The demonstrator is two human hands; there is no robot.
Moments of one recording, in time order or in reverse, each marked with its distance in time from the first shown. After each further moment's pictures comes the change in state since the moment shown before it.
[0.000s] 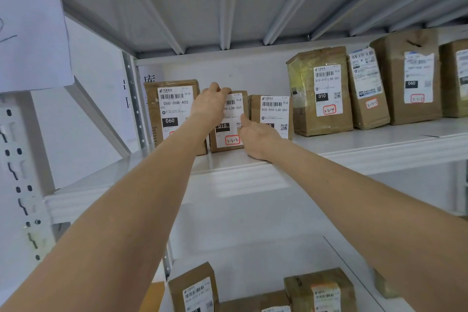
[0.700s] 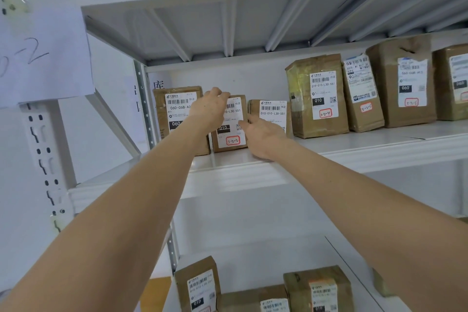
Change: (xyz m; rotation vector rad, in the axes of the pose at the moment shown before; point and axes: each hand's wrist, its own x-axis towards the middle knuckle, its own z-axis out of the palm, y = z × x) left_hand -0.026 0.009 -0.033 0.086 -0.058 0.003; right_hand -0.030 0.005 -0.023 0.114 0.101 0.061
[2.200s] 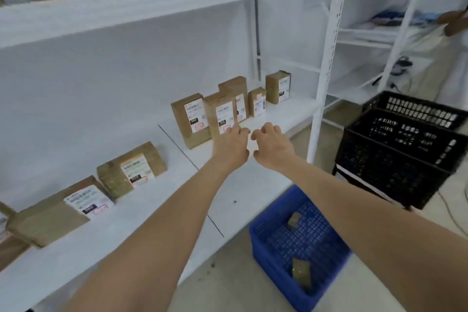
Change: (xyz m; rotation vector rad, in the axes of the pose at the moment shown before) left_hand -0.282 0.523 0.107 -0.539 -0.443 0.551; right_hand -0.474 0.282 0.098 0.002 -0.411 0.732
